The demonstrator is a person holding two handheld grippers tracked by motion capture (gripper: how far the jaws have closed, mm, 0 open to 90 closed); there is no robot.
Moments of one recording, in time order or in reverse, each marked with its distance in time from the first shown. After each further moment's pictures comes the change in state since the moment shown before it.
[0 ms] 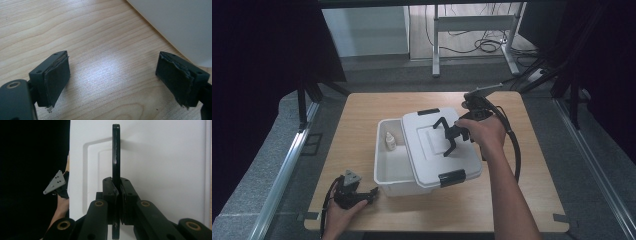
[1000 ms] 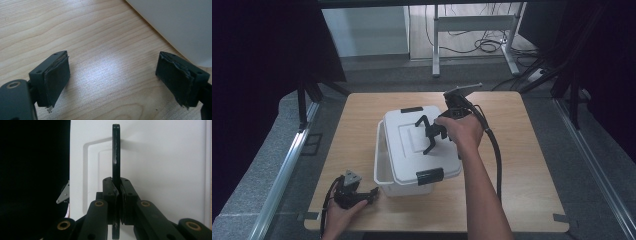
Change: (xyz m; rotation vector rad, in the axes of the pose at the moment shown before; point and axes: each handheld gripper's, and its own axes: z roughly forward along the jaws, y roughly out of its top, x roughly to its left) left arm 0.000 0.000 0.000 0.000 -0.004 0.002; right arm 0.036 0.007 0.030 -0.013 0.025 0.018
